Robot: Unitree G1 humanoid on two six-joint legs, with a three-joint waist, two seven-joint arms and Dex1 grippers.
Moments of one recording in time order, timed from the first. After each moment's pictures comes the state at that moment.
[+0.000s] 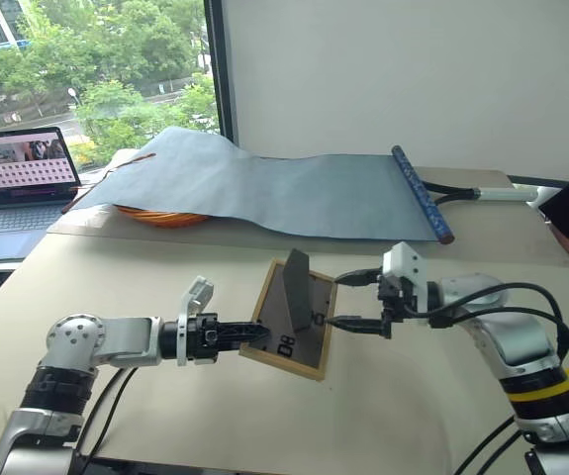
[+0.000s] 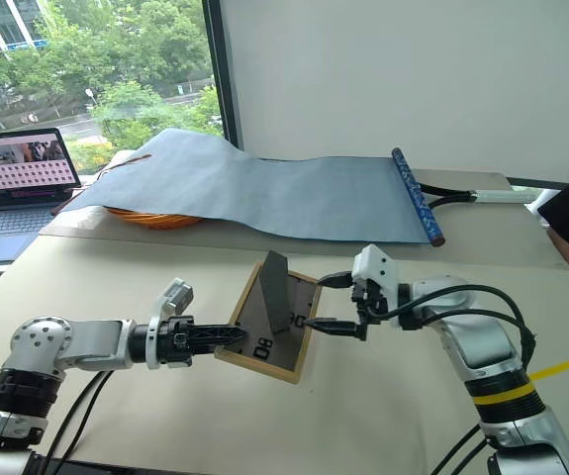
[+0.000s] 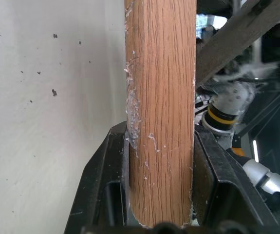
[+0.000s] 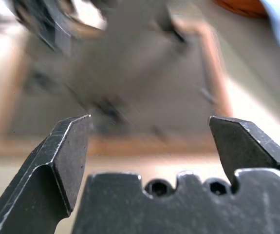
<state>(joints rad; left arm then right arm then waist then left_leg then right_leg) -0.50 0.74 0.00 0.23 -1.86 1.43 -0.19 -0.52 -0.72 0.08 0.02 0.31 0.24 1.08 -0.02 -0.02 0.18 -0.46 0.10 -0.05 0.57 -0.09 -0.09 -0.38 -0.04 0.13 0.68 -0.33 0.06</state>
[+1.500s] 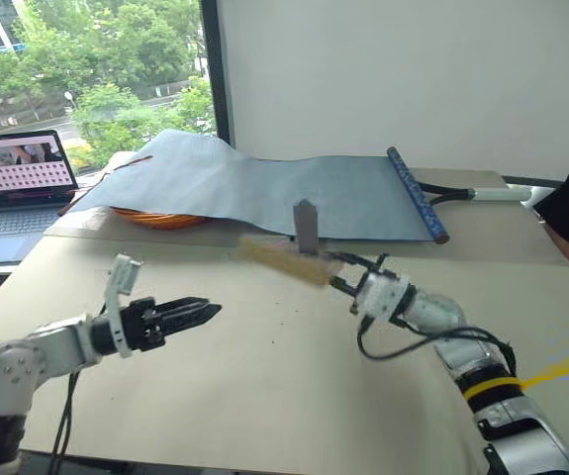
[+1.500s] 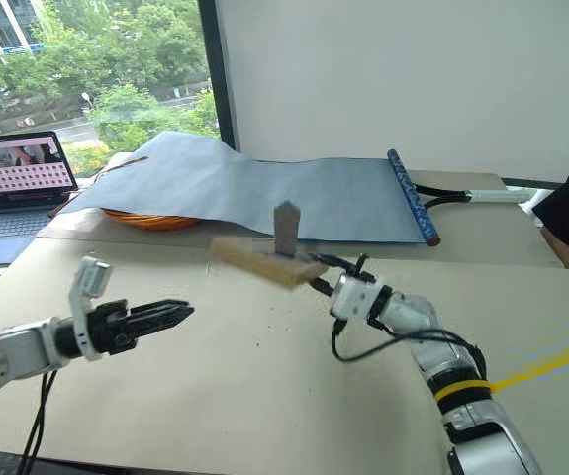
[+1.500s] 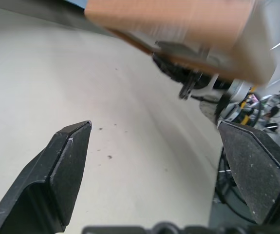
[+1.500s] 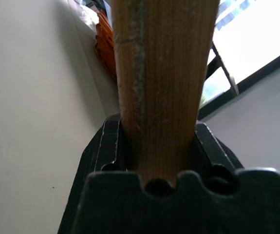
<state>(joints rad) -0.15 0.86 0.29 -0.19 -1.16 0.94 -0.83 -0.61 -0.49 0.20 0.40 0.10 -0.50 0.68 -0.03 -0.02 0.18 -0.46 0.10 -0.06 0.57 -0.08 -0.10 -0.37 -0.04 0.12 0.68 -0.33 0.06</state>
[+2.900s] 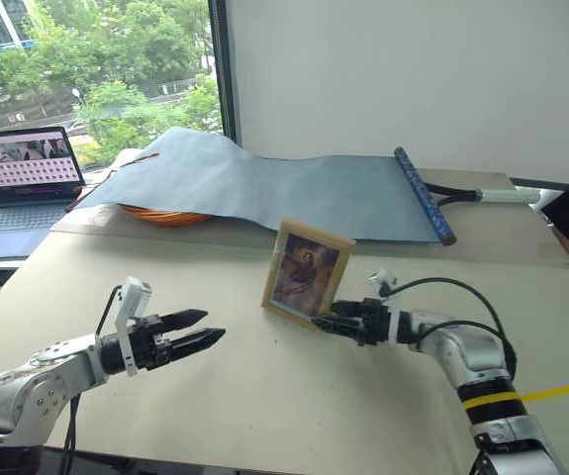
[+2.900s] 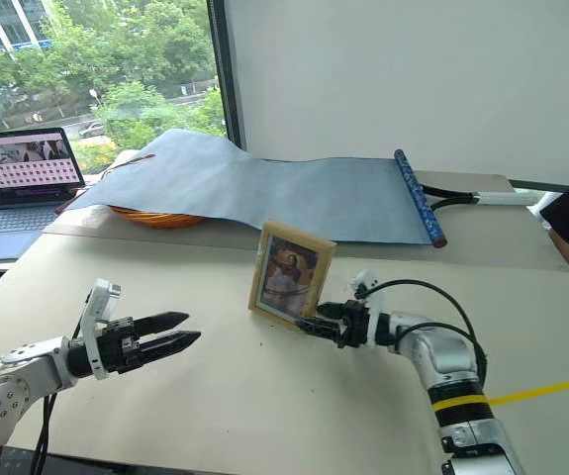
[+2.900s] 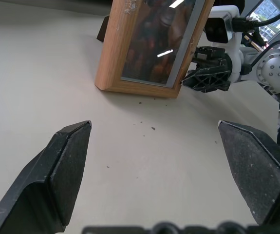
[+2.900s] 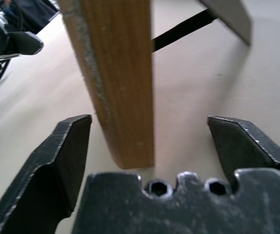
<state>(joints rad) -0.09 0.75 0.23 -0.24 -0.82 0.73 -0.89 -0.46 -0.48 0.00 0.18 0.52 0.64 0.95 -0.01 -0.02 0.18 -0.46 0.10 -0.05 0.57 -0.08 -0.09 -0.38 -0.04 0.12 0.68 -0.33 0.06</state>
